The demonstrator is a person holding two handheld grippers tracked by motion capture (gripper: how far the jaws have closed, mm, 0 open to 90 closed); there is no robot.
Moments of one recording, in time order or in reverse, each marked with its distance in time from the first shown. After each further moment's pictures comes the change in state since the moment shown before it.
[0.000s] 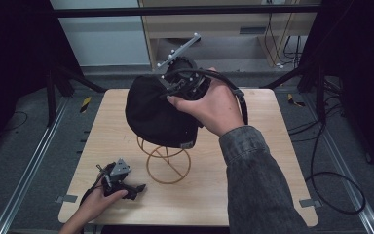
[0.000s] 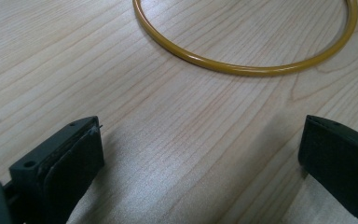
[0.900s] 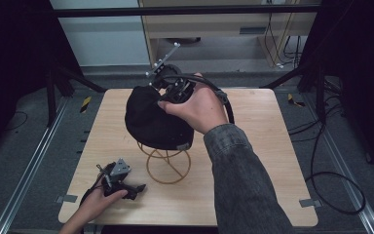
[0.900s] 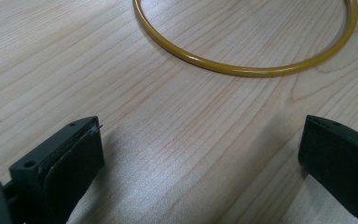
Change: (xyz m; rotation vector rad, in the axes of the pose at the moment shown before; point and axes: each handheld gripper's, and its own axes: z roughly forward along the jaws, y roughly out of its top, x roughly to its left) left arm 0.000 0.000 0.000 -0.002 0.000 -0.002; right arm -0.001 0.003 0.044 0.098 0.007 -0.006
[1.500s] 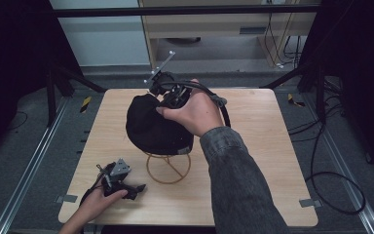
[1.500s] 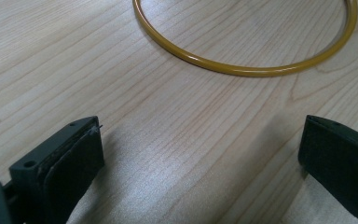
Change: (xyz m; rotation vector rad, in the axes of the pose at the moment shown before) left arm 0.000 0.000 0.000 0.000 0.000 0.001; right arm 0.001 -0.006 0.020 0.049 0.009 -0.003
